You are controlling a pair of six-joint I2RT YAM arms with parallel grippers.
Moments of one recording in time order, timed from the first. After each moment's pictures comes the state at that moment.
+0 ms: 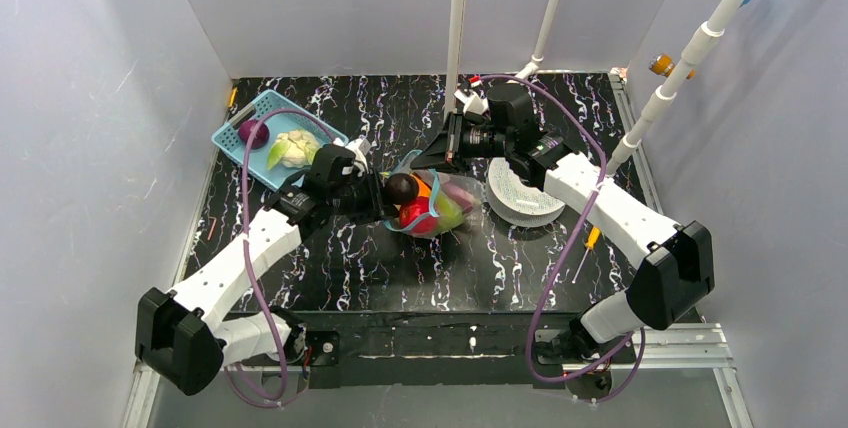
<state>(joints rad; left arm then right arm) -0.53 1.14 0.92 -0.57 0.25 -0.67 0.63 1.47 1.31 -0.25 -0.67 1.01</state>
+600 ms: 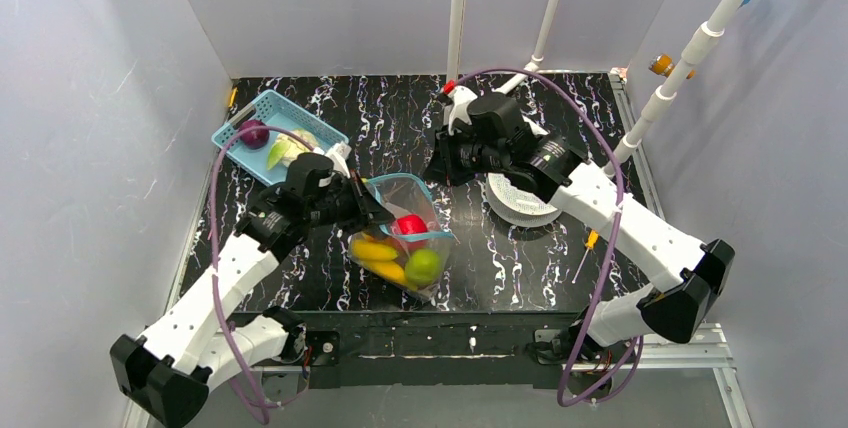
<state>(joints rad) -0.53 0.93 0.94 -0.64 0.33 -0.88 0.84 1.40 1.50 -0.65 -0.19 0.41</state>
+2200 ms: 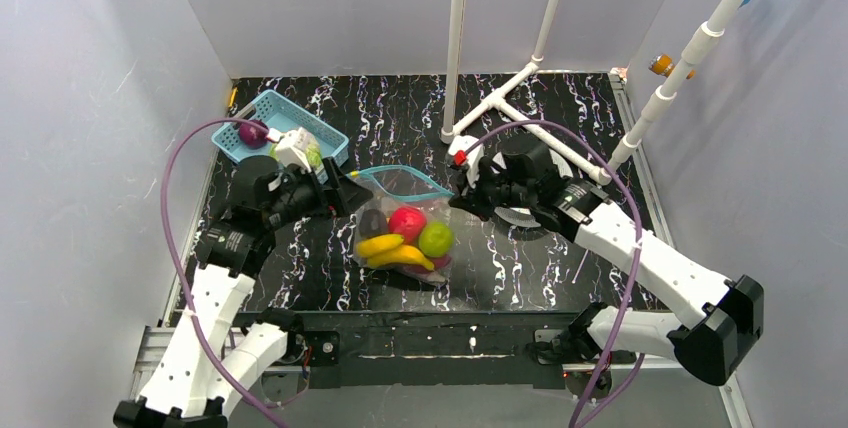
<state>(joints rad) -0.31 0.80 0.92 -0.60 0.41 -0.59 0.78 1.17 1.05 -0.41 -0.36 -0.22</state>
